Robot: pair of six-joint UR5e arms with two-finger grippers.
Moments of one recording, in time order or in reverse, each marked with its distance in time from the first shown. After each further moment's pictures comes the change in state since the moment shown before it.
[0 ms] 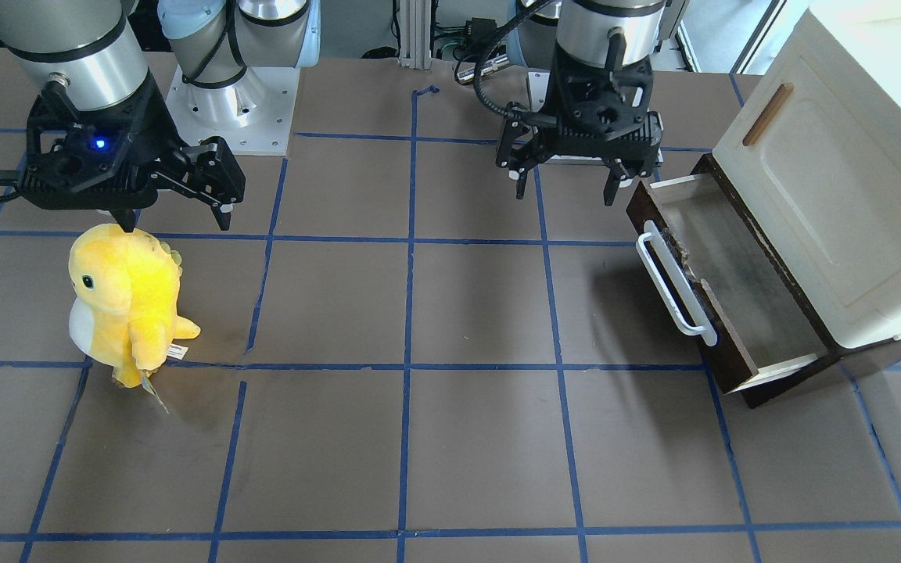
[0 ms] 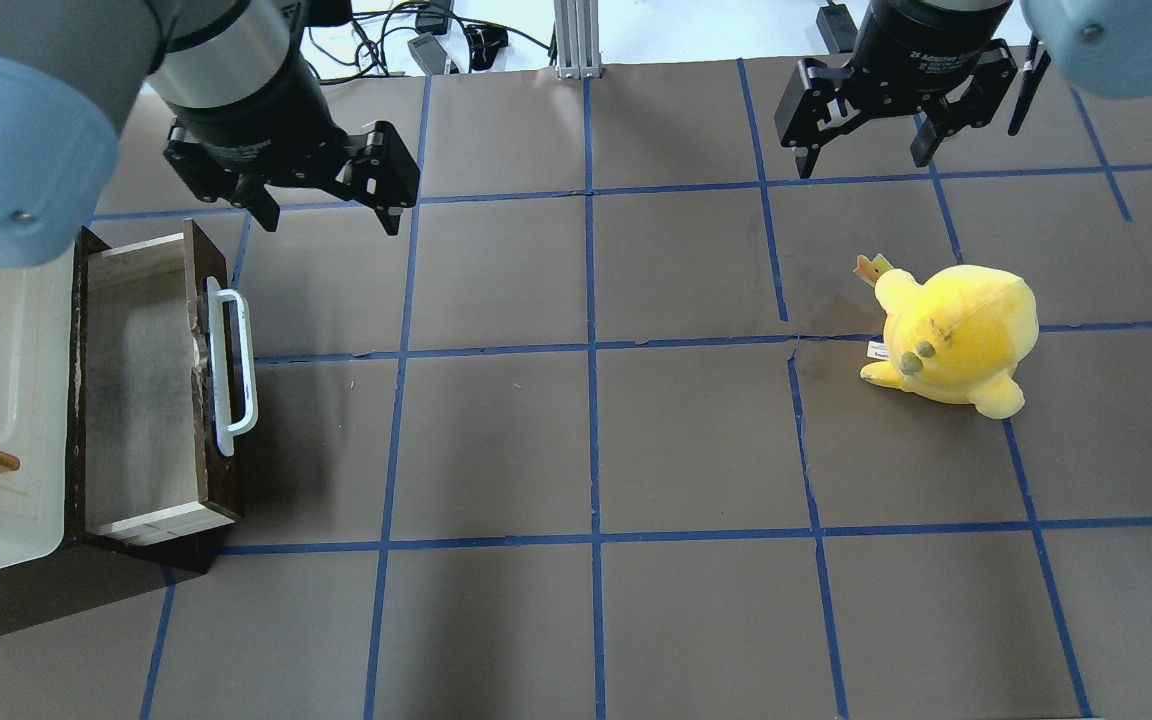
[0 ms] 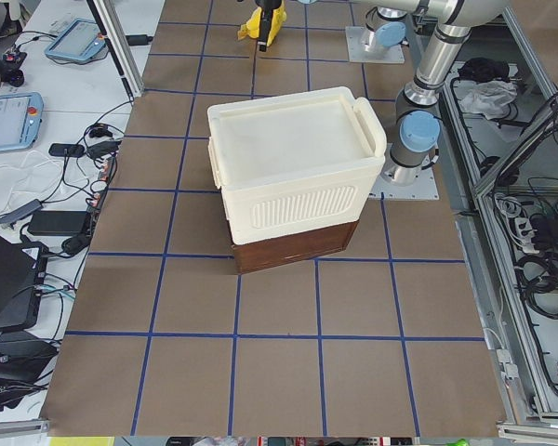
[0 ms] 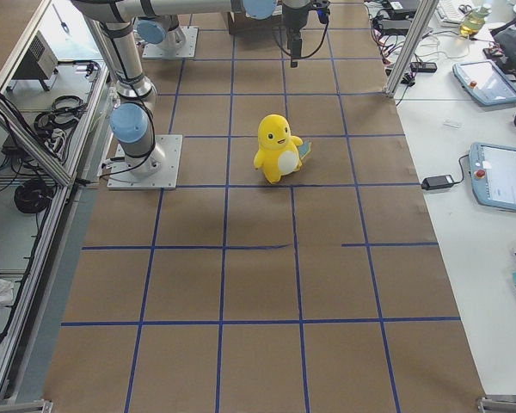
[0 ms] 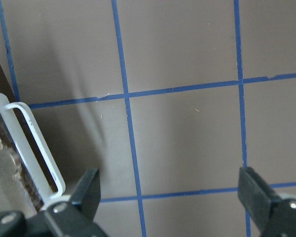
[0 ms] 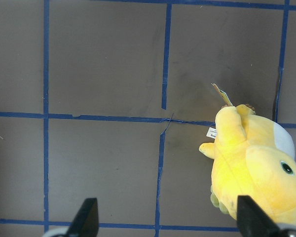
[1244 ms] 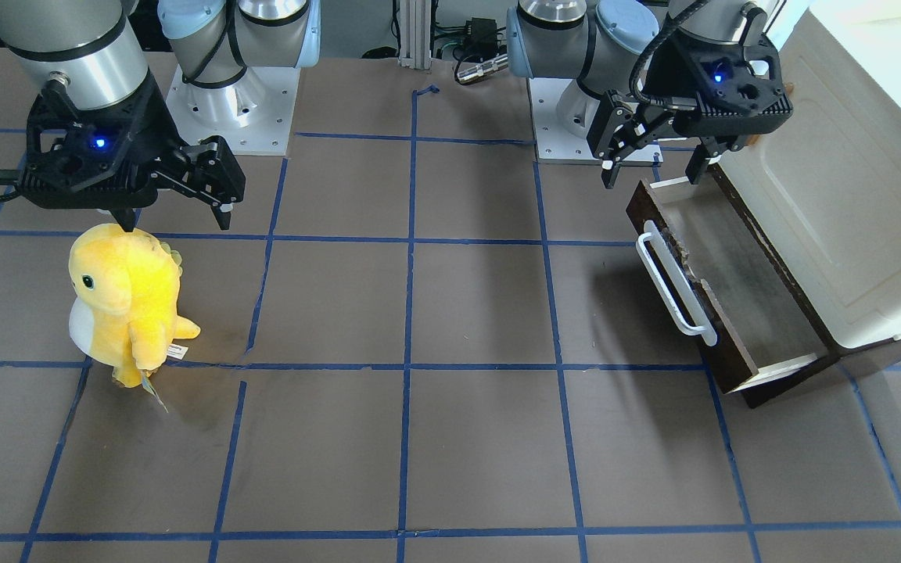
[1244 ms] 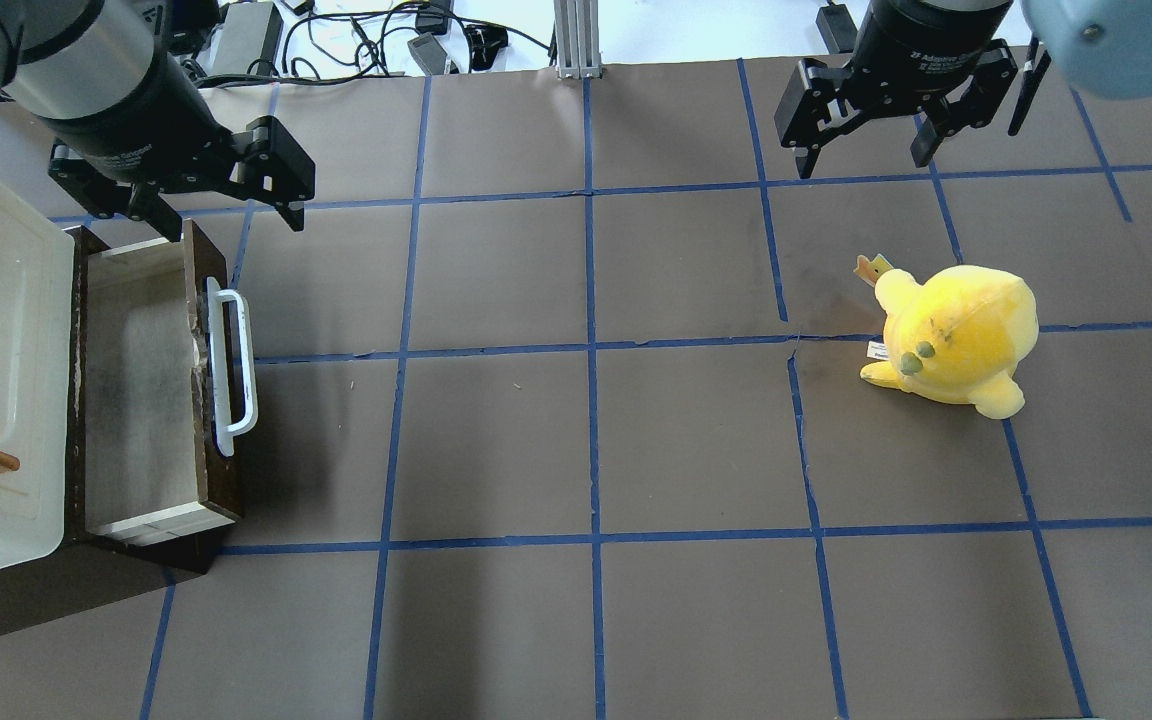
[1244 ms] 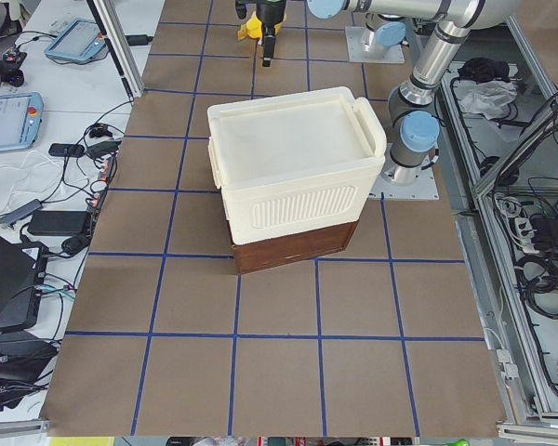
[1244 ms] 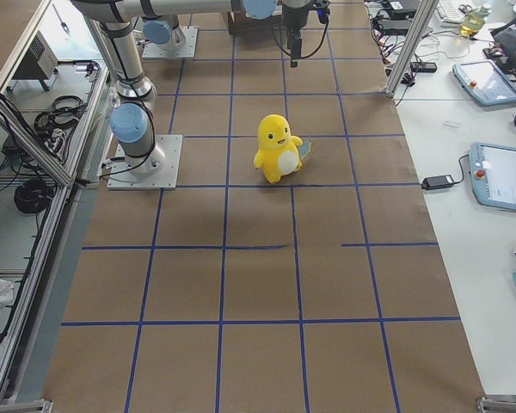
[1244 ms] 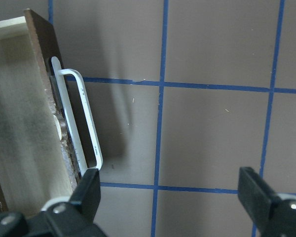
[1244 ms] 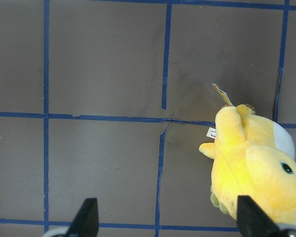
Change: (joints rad) left arm 0.117 0.037 -0.060 0.050 0.028 0.007; right arm 0.000 0.000 0.000 0.000 0.000 0.000
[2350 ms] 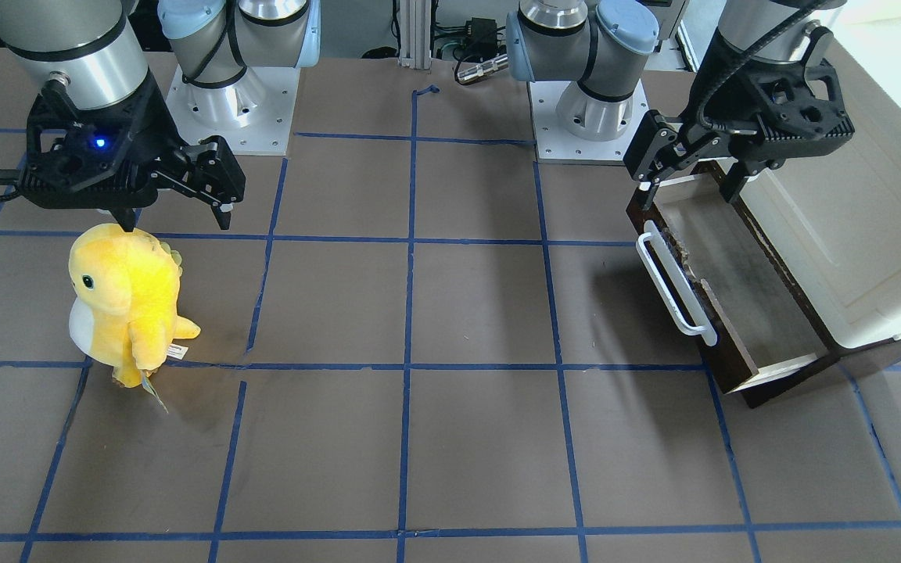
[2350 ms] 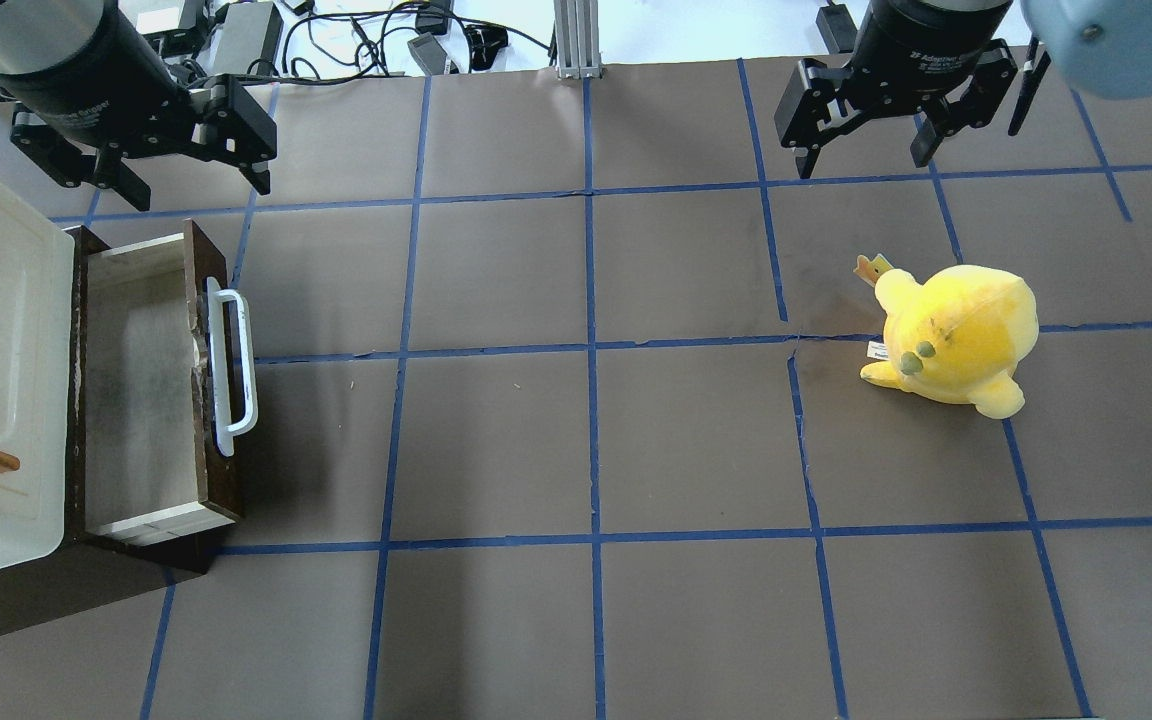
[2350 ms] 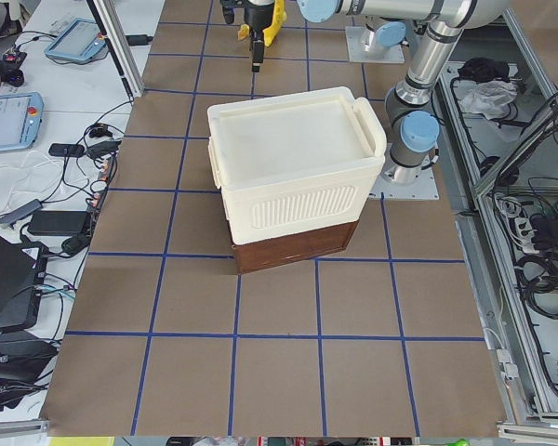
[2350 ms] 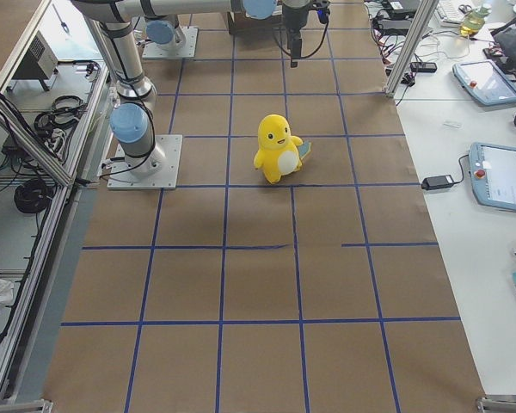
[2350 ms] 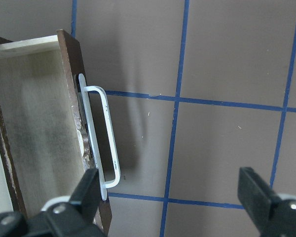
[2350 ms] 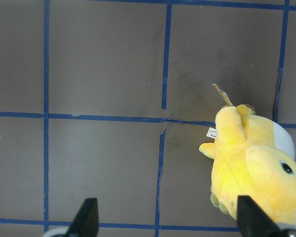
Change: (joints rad) left arm 0.060 -0.056 0.069 -0.013 -0.042 0.011; right arm 0.000 0.000 0.000 0.000 0.000 0.000
